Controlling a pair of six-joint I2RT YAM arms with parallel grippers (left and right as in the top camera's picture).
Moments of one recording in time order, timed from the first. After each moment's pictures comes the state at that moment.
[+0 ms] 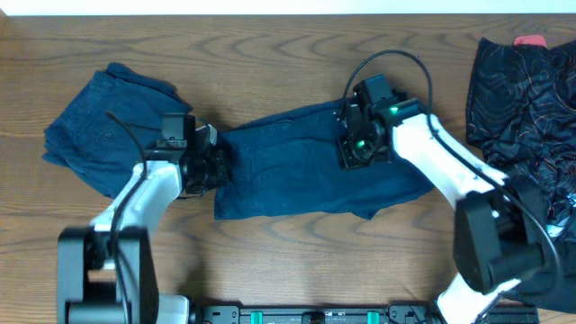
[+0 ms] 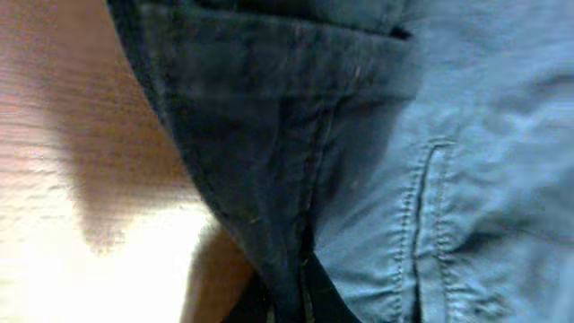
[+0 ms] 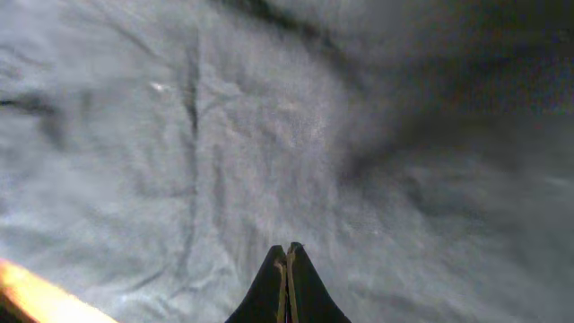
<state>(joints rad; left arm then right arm) -0.03 1.58 0.84 -0.52 0.37 -0.31 0.38 1.87 1.27 -0.79 -0.34 0.14</state>
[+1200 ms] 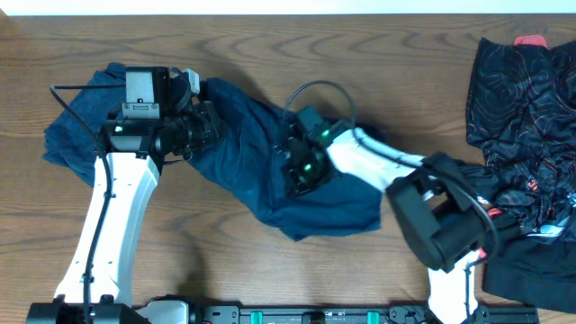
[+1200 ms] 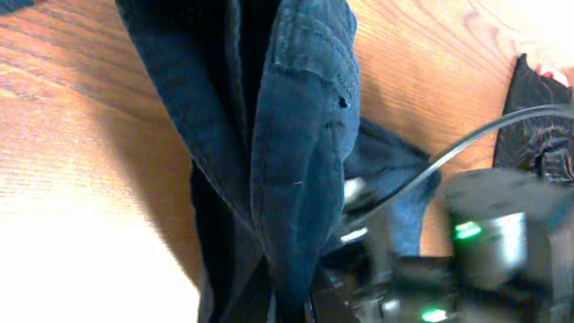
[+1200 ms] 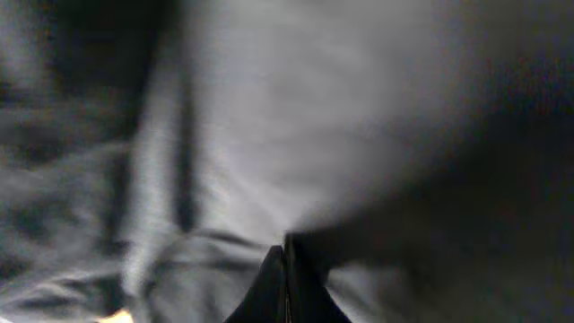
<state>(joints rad) -0.03 1.42 1.21 -0.79 0.43 -0.40 0.60 2.06 1.34 -0.71 -0.47 0.20</state>
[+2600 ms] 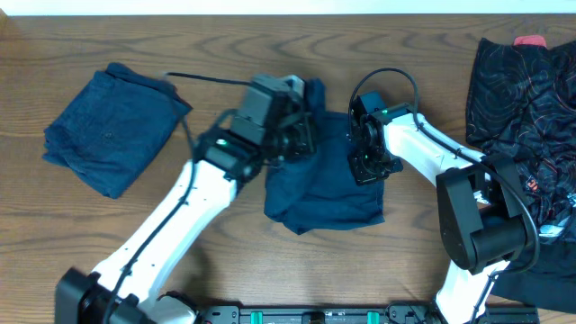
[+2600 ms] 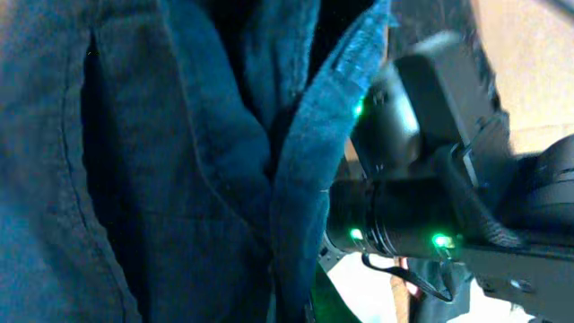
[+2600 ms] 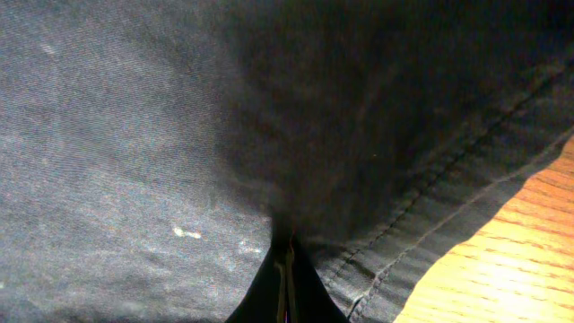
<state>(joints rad) -0.55 1.49 1.21 -0.51 0.32 -0.69 0.36 1.97 1.25 -0.90 -0.05 0.10</state>
